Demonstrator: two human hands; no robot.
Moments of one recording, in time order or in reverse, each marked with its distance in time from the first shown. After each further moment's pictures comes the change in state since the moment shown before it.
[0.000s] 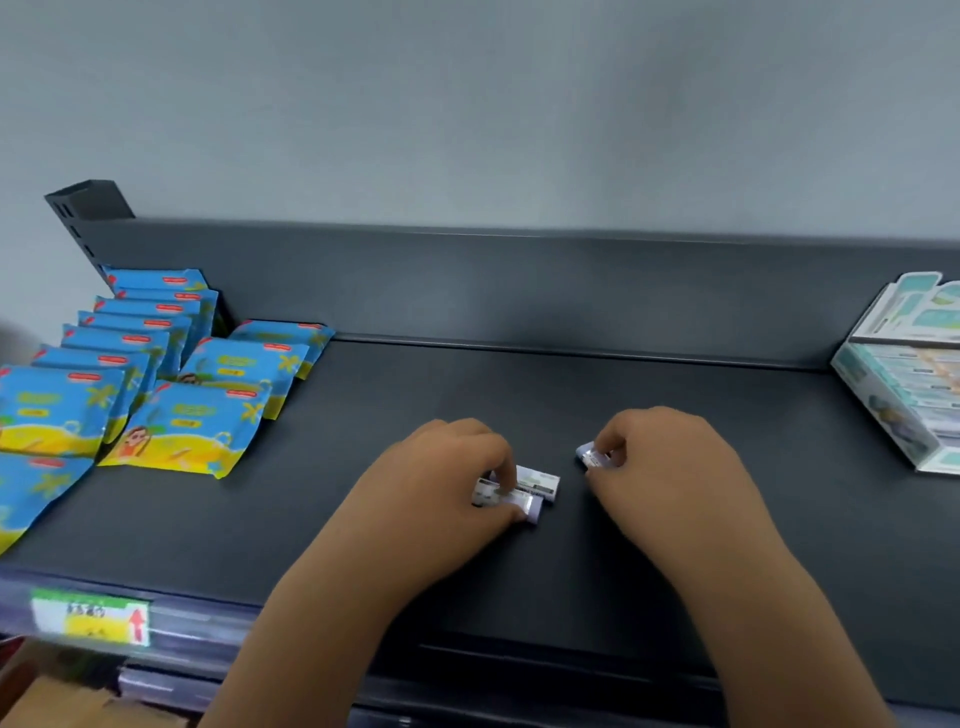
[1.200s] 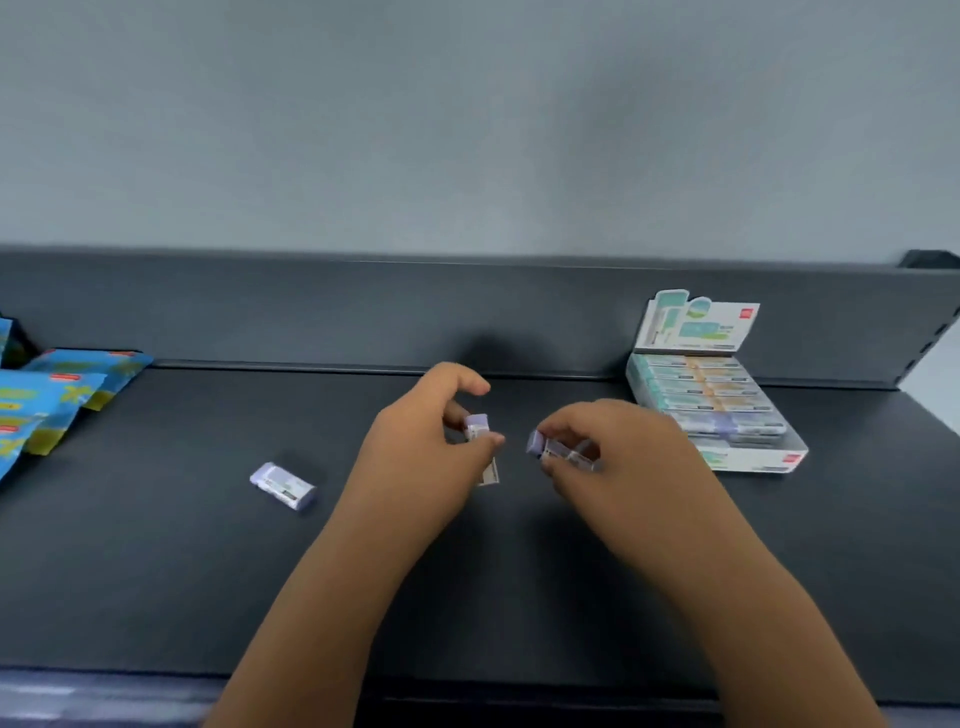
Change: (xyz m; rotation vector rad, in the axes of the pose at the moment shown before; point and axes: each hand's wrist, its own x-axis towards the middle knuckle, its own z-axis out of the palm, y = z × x) left_hand 0.079 0.168 0.059 -0.577 0.284 -0.201; right_hand 0.002 0.156 -0.071 0.255 0.045 -0.200
